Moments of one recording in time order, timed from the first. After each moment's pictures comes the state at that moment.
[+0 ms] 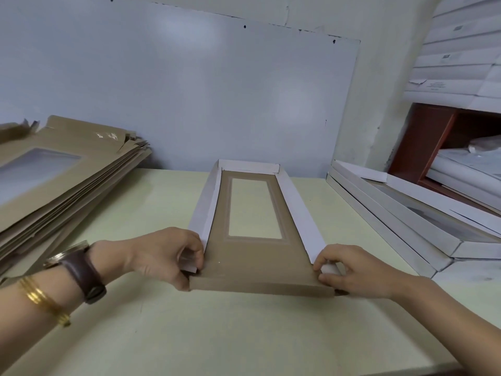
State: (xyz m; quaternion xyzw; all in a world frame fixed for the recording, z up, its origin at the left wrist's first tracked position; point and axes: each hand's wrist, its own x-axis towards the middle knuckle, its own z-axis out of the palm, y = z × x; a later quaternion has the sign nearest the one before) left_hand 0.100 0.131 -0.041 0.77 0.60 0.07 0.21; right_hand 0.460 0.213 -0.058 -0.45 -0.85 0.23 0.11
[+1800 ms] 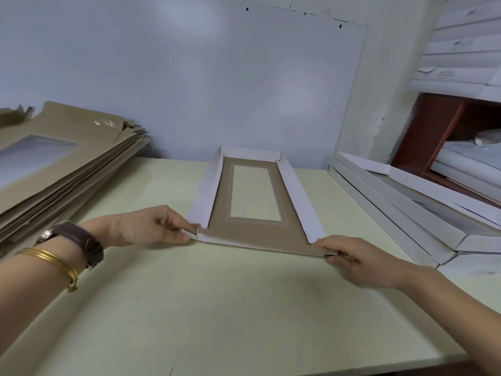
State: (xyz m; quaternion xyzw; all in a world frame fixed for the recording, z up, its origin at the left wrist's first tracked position) left_hand 0.056 0.160 -0.062 0.70 0.52 0.20 0.45; right_hand 0.471 0.227 -0.063 -0.38 -0.90 0.21 0.09
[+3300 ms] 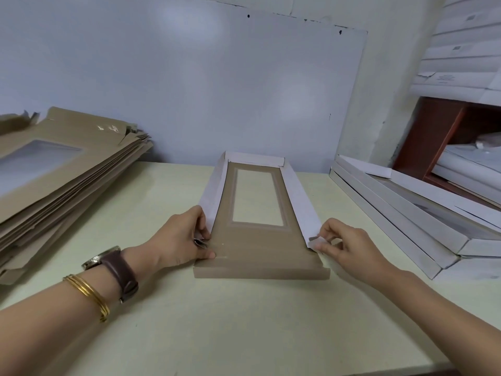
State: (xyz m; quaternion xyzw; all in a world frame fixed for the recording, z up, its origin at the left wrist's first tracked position) left_hand 0.104 0.165 -0.083 0.66 0.66 0.31 0.18; right_hand 0.449 0.236 -0.074 -0.44 -0.82 0.22 0.30
